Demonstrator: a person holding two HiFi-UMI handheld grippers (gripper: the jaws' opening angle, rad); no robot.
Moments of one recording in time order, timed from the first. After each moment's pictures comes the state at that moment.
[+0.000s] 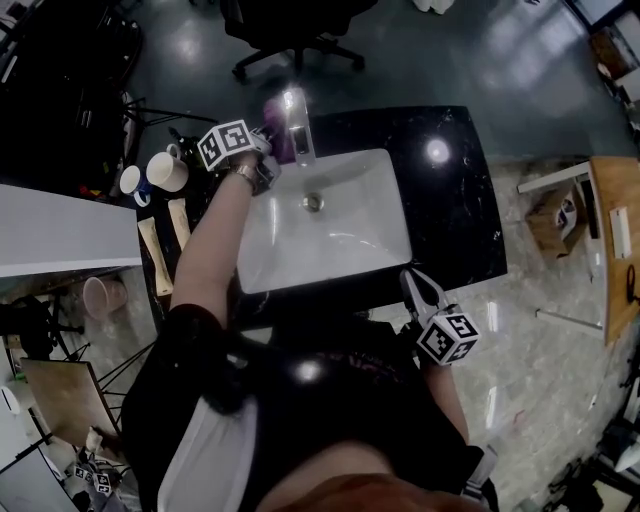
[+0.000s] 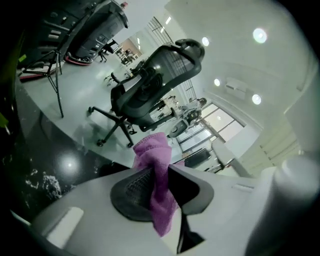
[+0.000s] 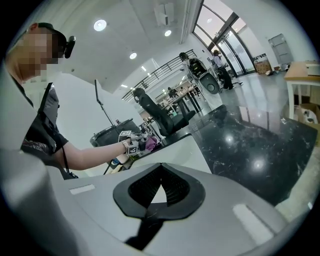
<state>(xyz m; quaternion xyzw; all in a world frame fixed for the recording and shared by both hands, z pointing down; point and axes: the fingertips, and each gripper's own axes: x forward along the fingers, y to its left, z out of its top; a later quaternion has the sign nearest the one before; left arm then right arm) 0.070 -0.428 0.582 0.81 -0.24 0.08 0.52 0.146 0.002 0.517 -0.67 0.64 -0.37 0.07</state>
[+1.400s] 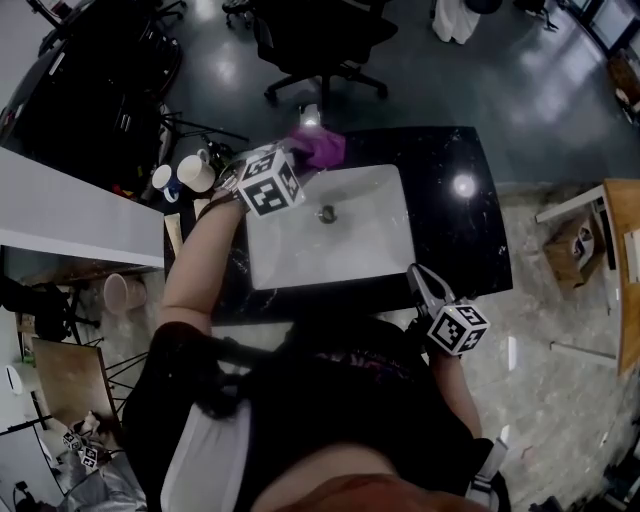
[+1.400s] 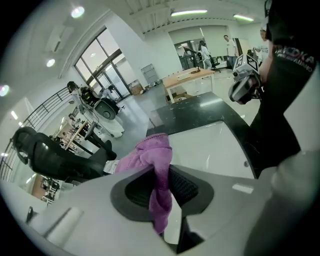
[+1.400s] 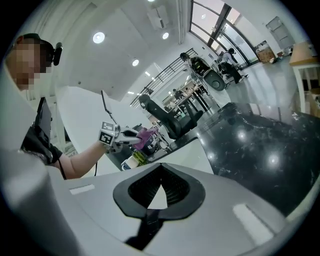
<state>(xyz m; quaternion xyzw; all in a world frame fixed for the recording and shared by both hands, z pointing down) 0.080 -0.262 0.463 0.86 0.01 0.45 -0.25 0.167 0.000 0.501 -0.62 0.68 -0.37 0.12</state>
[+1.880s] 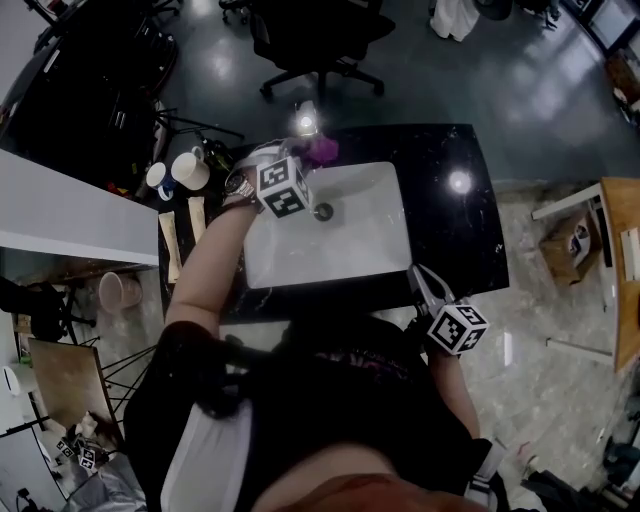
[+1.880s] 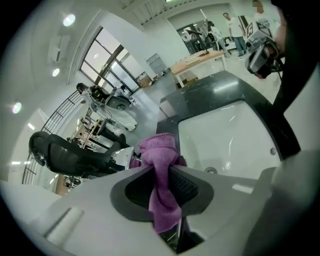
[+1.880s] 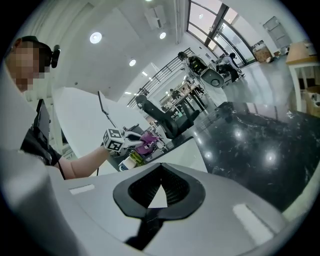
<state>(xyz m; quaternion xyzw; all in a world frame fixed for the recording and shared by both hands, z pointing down) 0.086 -0.295 0.501 0.83 -0.08 0.47 -0.30 0.173 0.005 0.505 -0.63 0.66 -0.38 0.12</state>
